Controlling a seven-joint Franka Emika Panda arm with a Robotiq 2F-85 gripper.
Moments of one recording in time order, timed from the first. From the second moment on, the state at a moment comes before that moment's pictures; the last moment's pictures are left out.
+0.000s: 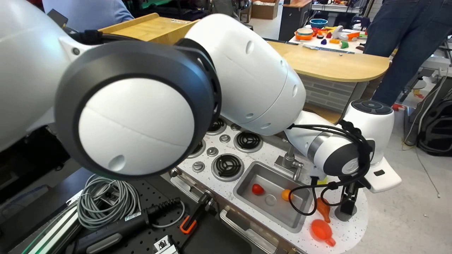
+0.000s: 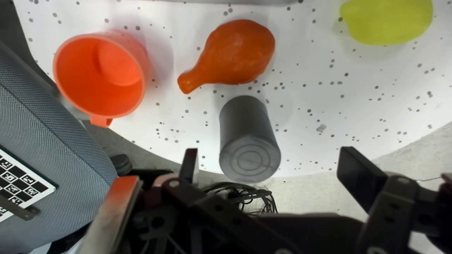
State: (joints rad) arm -0.33 1.27 -0.33 -1.14 0.16 2.50 0.93
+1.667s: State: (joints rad) arm -0.35 1.39 -0.34 -0.95 0.14 2.35 1.03
